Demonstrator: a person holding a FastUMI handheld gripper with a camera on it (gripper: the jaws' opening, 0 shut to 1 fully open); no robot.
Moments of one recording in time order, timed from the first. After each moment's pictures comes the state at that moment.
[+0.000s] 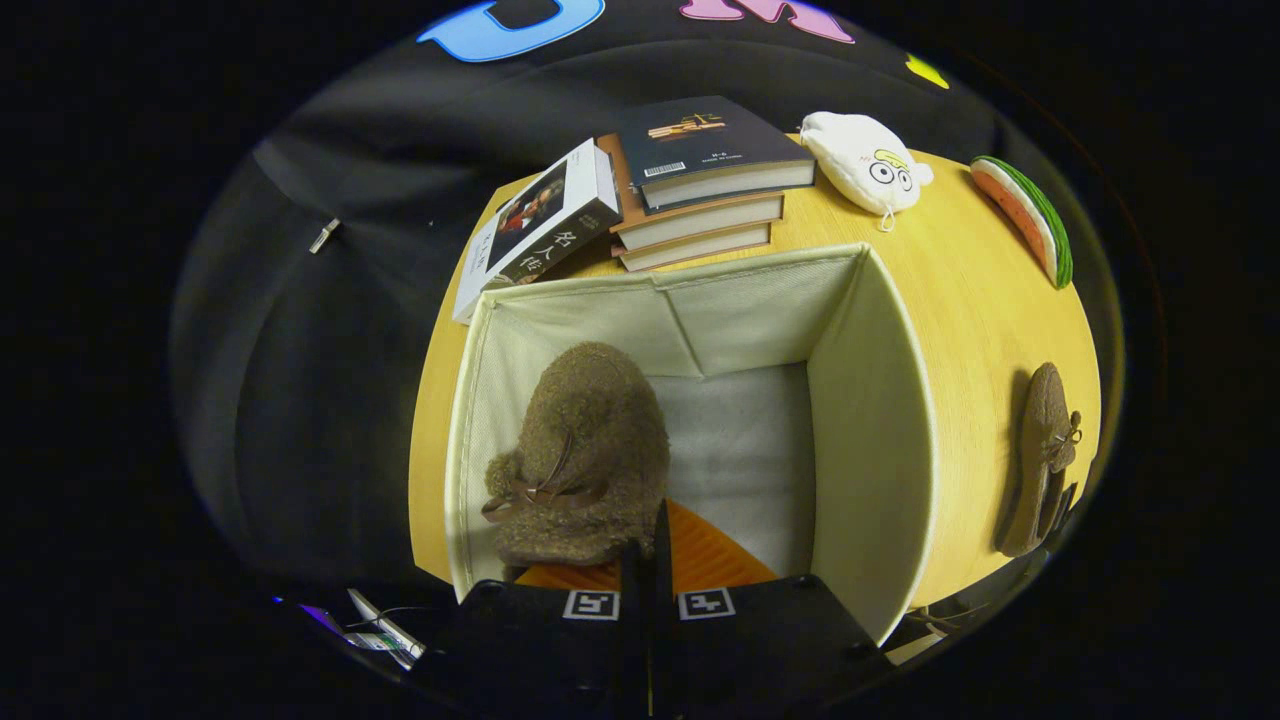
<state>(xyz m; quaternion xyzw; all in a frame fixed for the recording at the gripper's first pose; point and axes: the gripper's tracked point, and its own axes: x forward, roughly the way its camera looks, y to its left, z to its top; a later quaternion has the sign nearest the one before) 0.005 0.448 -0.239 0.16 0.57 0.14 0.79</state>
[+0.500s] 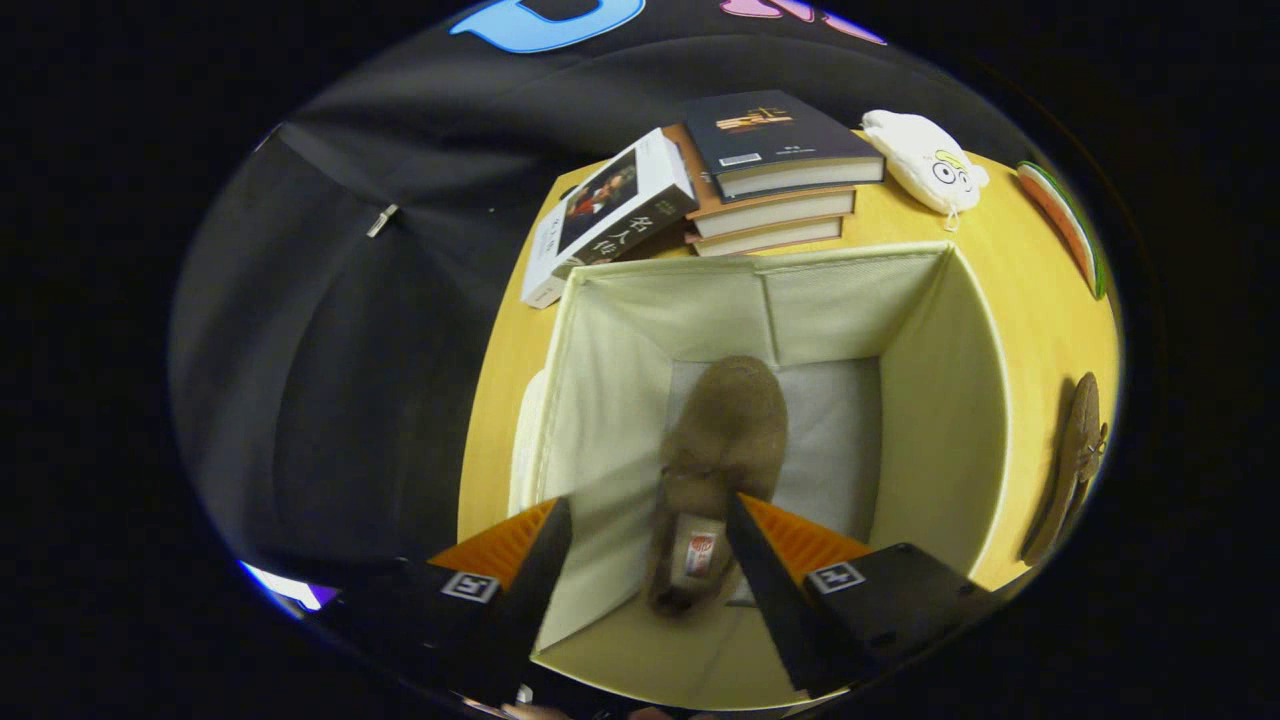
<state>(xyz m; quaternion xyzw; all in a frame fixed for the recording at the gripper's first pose) -0.009 0.481 -0.217 0.18 0.56 0.23 0.78</state>
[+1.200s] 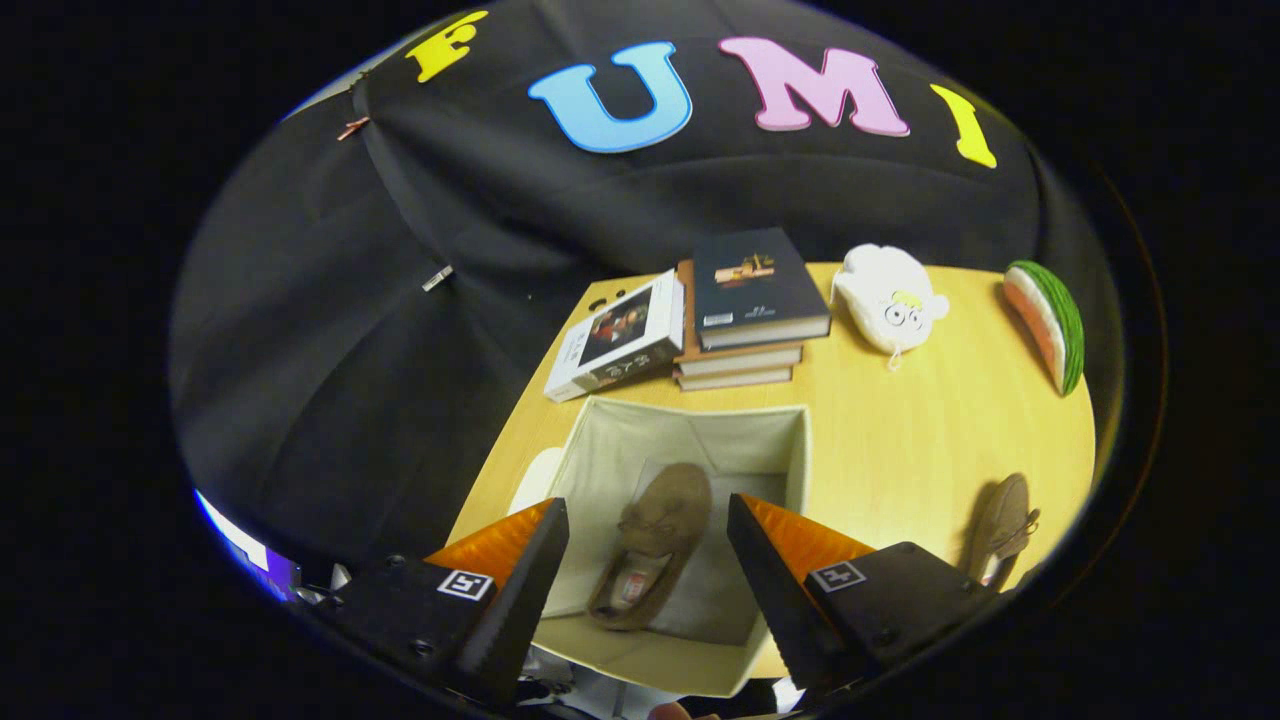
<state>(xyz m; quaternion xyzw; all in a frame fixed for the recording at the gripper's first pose) 0.026 0.378 -0.114 0.16 0.38 0.25 0.88</state>
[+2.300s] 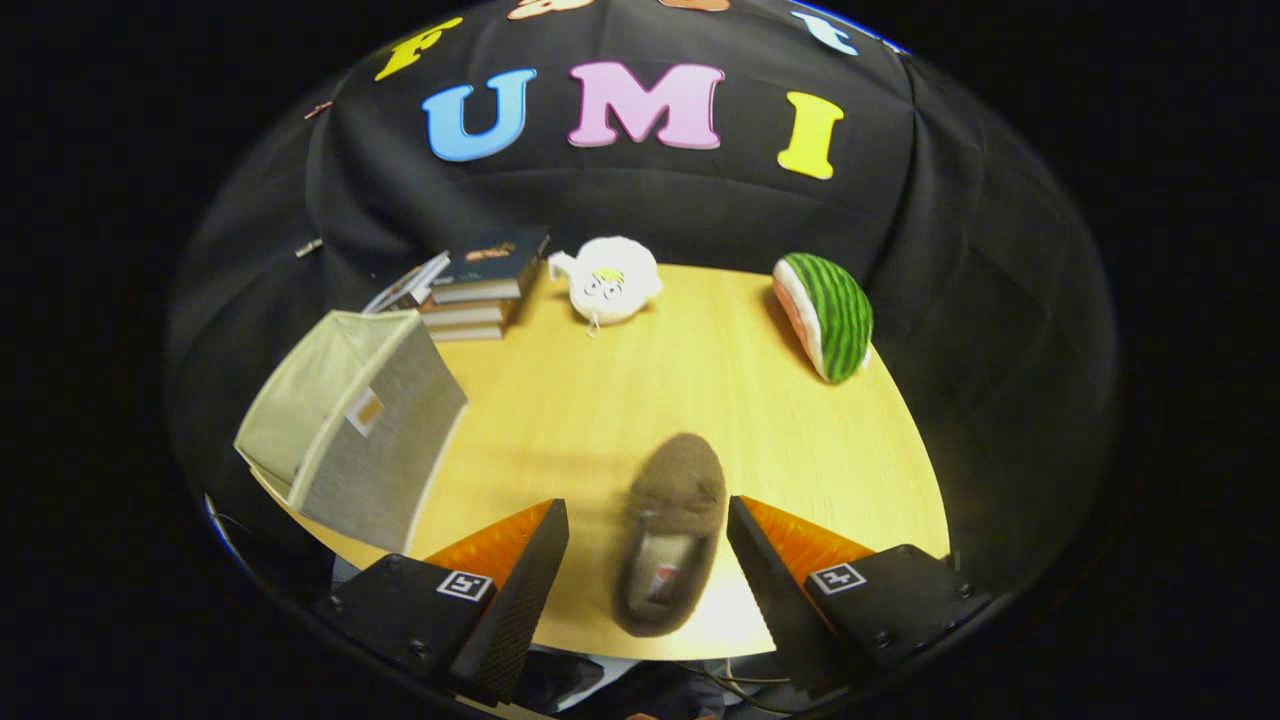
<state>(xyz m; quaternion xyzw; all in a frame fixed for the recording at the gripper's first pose) -0.041 0.046 -0.258 0.02 0.40 0.08 0.91</state>
